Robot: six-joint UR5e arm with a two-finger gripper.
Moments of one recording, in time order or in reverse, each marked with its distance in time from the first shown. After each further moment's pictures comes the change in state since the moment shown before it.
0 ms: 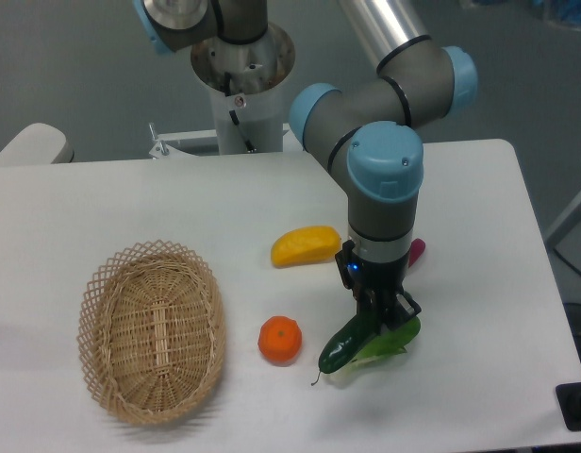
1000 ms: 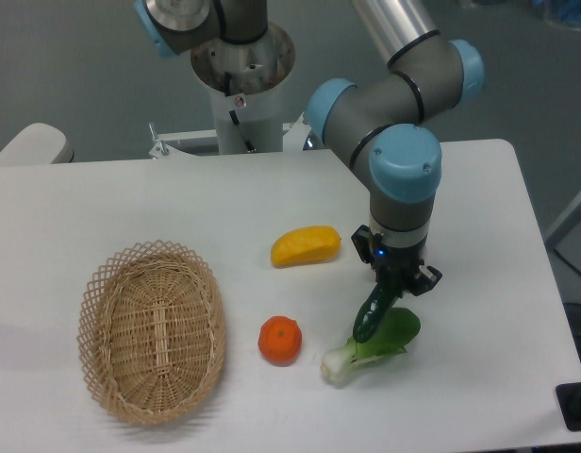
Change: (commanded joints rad) arm 0.100 0.018 -0.159 -0.037 0.118 -0.158
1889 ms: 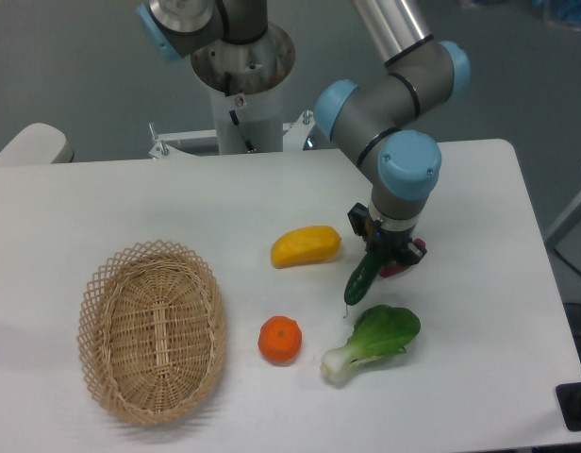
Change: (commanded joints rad) arm 0.034 0.043 -0.206 0.018 -0.009 0.095
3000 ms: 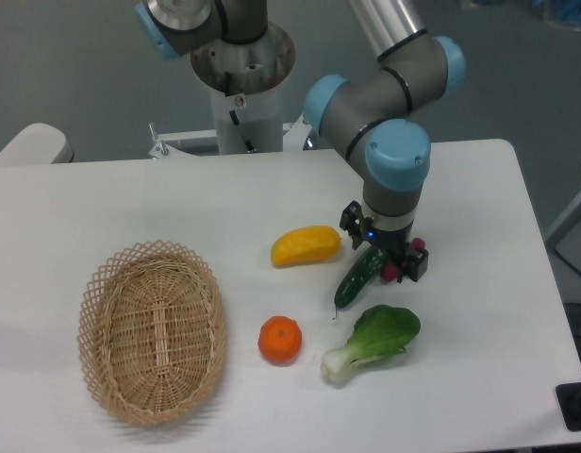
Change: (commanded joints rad) arm -0.071 0.018 0.185 0.038 -0.081 -0.014
